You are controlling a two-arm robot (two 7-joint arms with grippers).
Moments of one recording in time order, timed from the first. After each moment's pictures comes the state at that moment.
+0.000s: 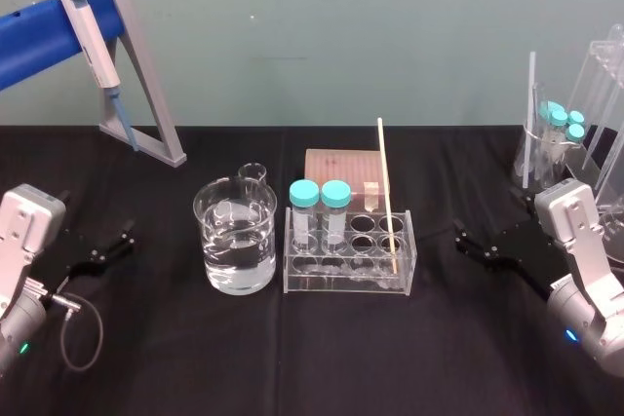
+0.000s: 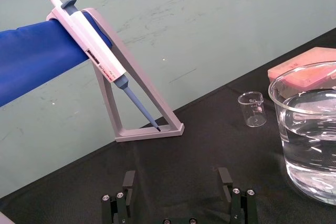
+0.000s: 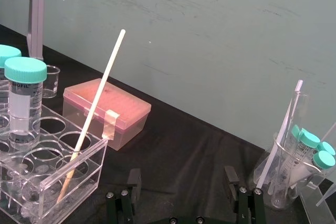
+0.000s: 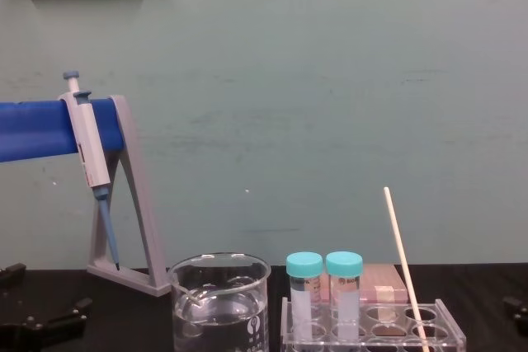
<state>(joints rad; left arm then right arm) -0.20 0.60 0.45 -1.41 -0.25 -0.12 0.03 0.20 0.60 -0.45 -1.41 0.25 -0.12 -0.03</state>
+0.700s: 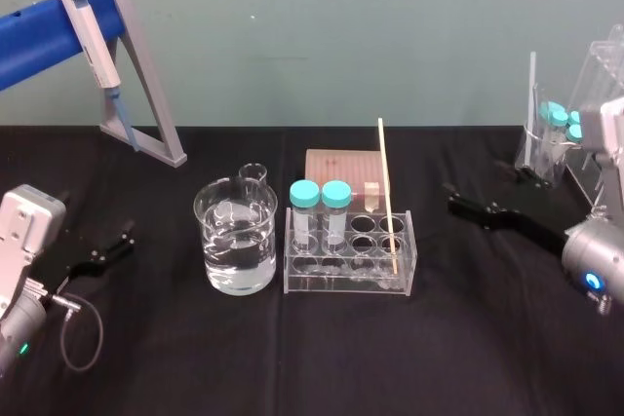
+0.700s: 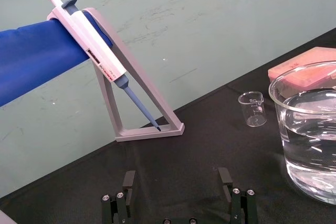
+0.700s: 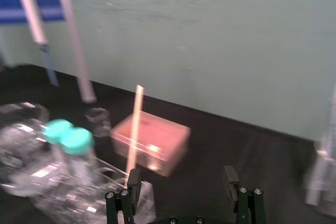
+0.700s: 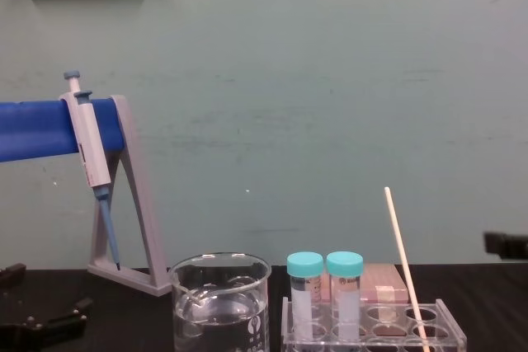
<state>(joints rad) -0.20 0.60 0.45 -1.41 -0.25 -0.12 0.03 0.21 0.62 -0.30 -1.60 0.56 0.22 0.21</state>
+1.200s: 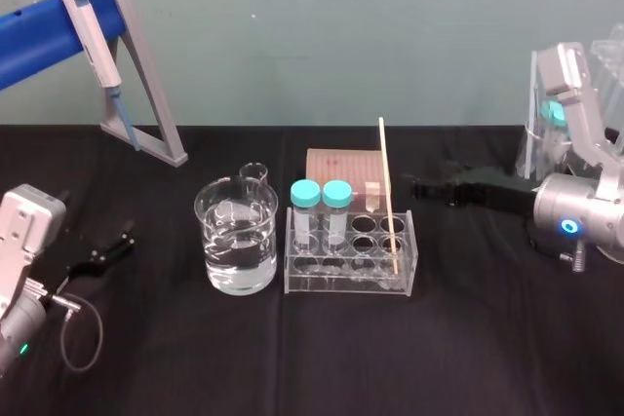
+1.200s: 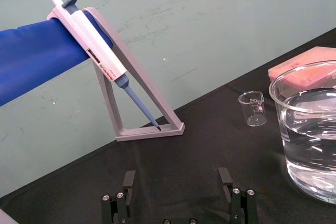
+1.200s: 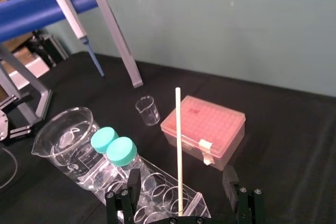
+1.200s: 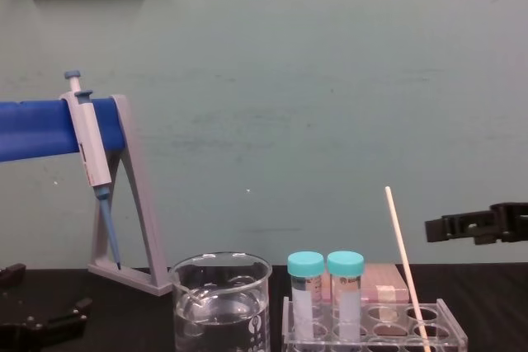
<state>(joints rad) -0.20 0.60 0.45 -1.41 -0.25 -0.12 0.03 0.45 0.58 -0.37 -1.46 0.73 0.54 0.39</state>
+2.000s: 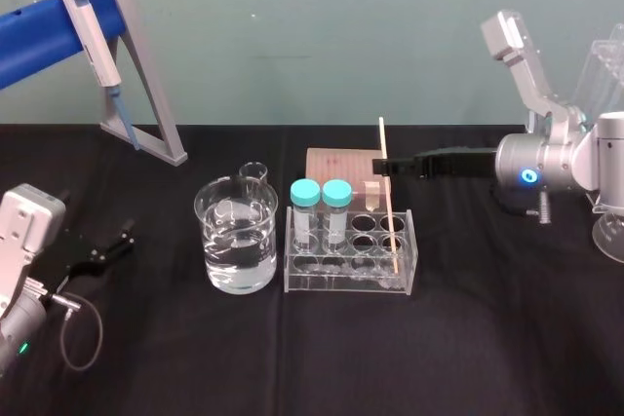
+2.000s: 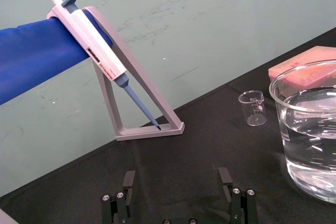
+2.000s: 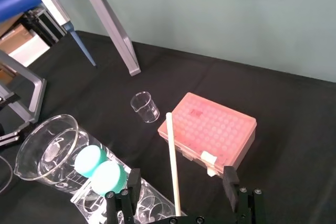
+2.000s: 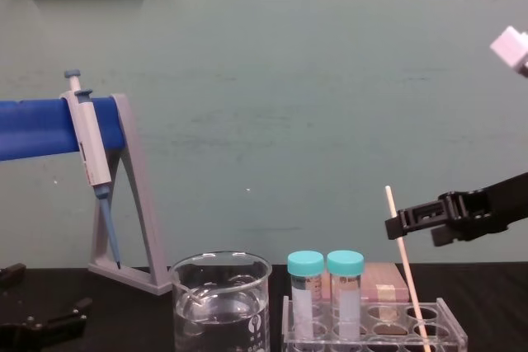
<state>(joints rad) -0.20 0.60 0.45 -1.41 -0.25 -0.12 0.03 0.73 0.49 -0.53 -1.18 0.74 0.68 0.44</state>
